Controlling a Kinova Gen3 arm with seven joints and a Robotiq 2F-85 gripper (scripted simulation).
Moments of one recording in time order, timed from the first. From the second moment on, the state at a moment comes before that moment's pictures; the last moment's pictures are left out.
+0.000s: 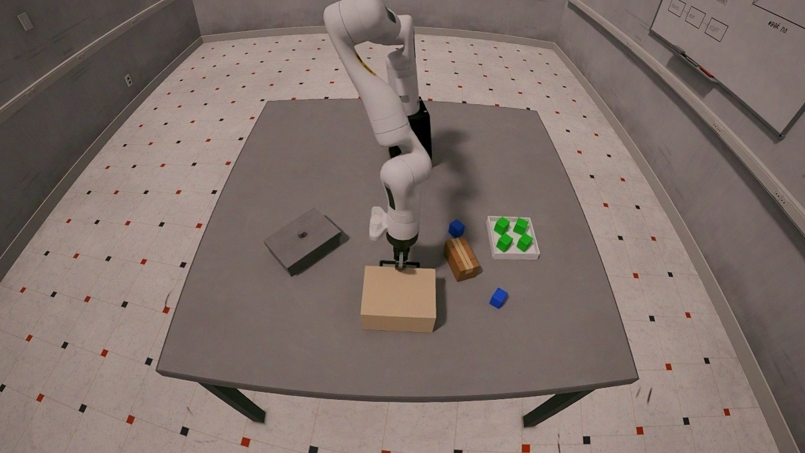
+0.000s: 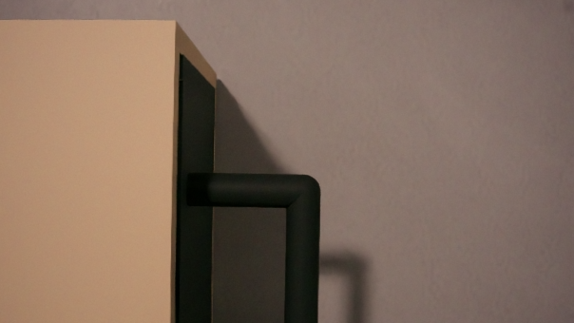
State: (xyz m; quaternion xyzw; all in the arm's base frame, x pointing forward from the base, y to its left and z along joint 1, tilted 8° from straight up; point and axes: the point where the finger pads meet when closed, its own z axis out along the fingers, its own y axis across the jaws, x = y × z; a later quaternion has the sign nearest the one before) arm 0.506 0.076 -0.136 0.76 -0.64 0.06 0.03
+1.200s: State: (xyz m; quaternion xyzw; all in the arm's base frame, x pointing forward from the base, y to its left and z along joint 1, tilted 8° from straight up) arm 0.501 0.087 -0.049 0.76 -0.64 0.06 0.03
